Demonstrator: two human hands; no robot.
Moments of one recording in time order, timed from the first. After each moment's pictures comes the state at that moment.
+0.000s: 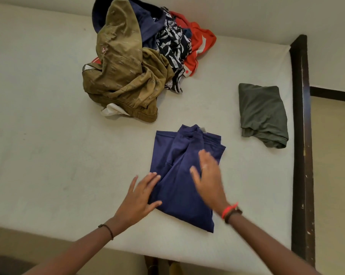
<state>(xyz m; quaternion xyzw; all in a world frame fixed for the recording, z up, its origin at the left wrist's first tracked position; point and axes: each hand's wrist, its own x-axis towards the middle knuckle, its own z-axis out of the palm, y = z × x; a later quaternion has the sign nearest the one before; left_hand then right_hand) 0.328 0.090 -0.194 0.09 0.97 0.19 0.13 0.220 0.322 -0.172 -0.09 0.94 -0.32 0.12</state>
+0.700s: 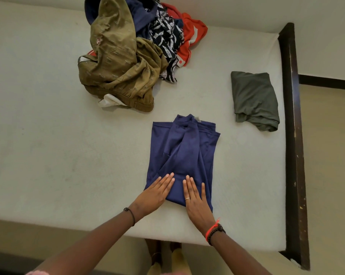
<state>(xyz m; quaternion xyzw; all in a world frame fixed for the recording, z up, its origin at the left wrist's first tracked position) 0.341 0.126 -0.225 0.26 0.92 0.13 0.26 0.352 0.339 -0.223 -0.23 0.94 -0.04 0.27</state>
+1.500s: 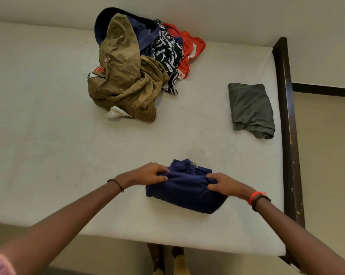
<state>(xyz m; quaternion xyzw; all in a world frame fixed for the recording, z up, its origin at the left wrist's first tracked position) 0.238 0.091 -0.123 0.13 0.83 0.34 0.42 0.216 0.385 -0.123 -0.10 0.80 -0.29 0.51</state>
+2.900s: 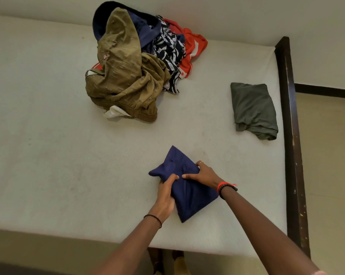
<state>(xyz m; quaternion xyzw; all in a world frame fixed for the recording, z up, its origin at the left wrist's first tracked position) 0.289 0.185 -0.147 -0.49 0.37 0.78 0.13 0.205 0.323 -0.178 0.06 0.82 -0.34 0.45</state>
